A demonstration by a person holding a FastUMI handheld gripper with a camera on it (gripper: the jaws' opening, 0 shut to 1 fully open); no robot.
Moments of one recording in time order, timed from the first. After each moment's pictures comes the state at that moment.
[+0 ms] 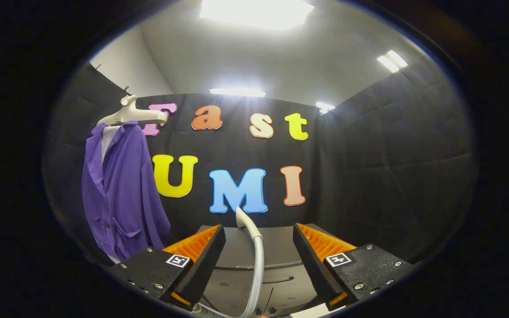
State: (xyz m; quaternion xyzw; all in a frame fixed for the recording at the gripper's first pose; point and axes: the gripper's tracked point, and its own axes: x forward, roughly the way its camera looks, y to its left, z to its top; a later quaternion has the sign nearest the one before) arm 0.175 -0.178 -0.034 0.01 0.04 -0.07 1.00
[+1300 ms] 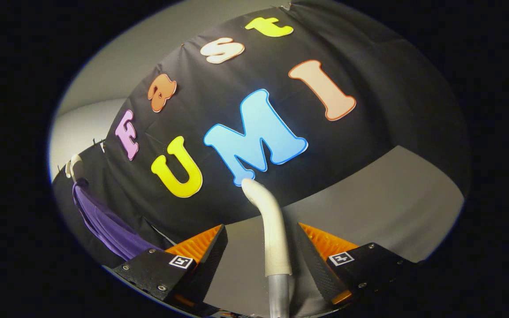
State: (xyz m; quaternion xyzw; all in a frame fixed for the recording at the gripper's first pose) arm 0.435 -0.192 -0.176 0.34 0.29 0.10 0.89
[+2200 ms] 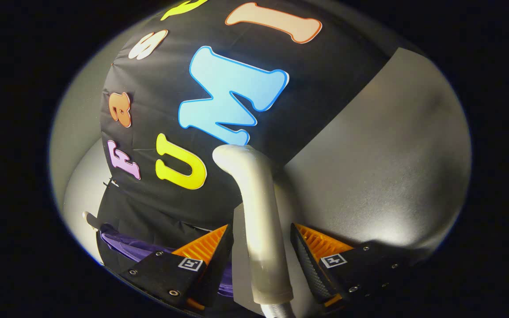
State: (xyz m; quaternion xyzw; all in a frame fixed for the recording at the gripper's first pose) arm 0.453 -0.147 -0.242 0.51 0.42 0.17 0.73
